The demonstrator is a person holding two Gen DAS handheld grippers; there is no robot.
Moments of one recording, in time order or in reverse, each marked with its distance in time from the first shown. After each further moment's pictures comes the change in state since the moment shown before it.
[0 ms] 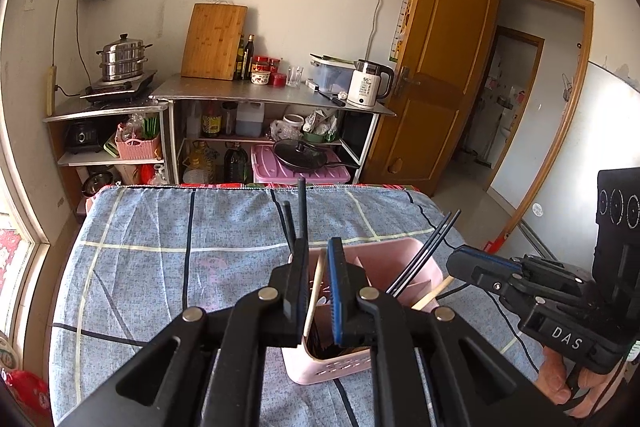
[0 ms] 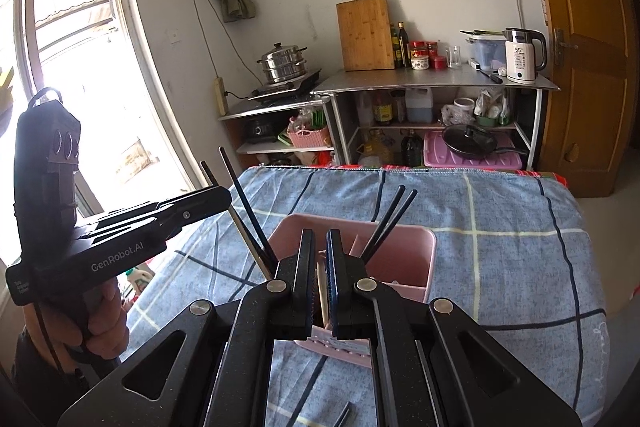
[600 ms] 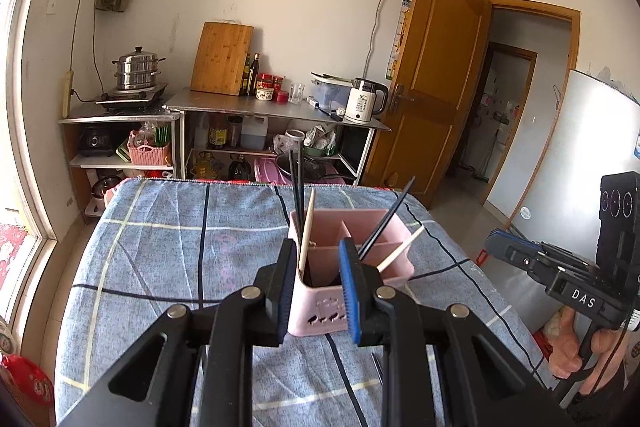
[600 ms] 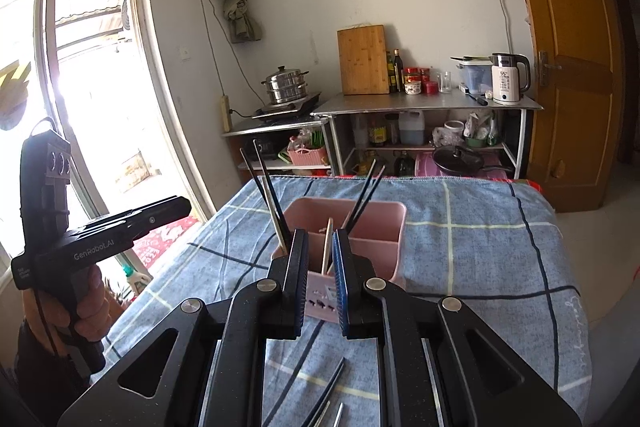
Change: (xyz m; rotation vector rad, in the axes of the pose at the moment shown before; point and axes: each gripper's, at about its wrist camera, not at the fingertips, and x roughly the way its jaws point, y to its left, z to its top) left arm -0.076 -0.002 -0.052 -0.014 -0.065 0.001; right arm -0.080 0.003 -0.044 -0.020 -0.087 -0.012
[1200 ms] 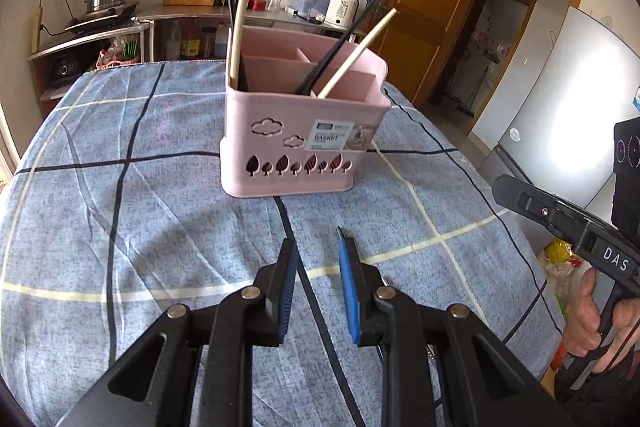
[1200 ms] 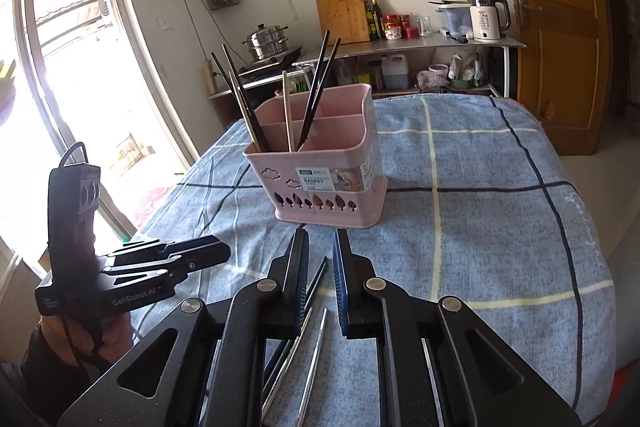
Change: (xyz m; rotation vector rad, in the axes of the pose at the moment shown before) left arm 0.061 -0.041 -0.112 -0.008 0.295 -0.071; right arm -0.004 -0.028 -0.088 0.086 0.144 -0.021
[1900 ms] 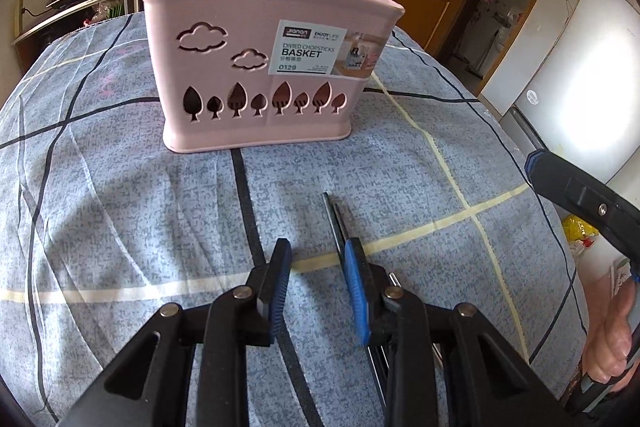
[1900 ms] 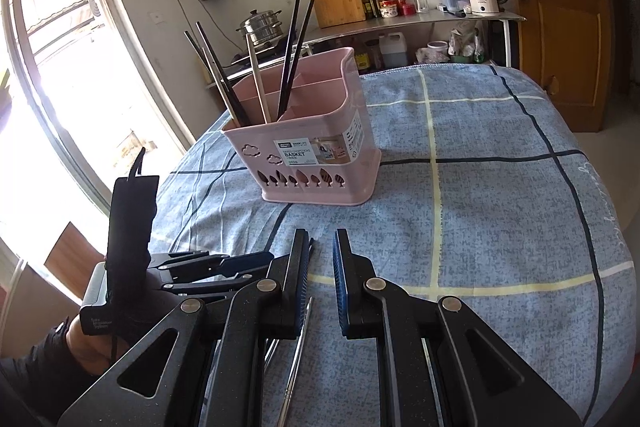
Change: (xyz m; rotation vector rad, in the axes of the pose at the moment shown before) left arm 0.077 -0.023 -0.014 0.009 0.154 0.028; right arm 0.023 -0.023 -0.011 0.046 0.052 0.023
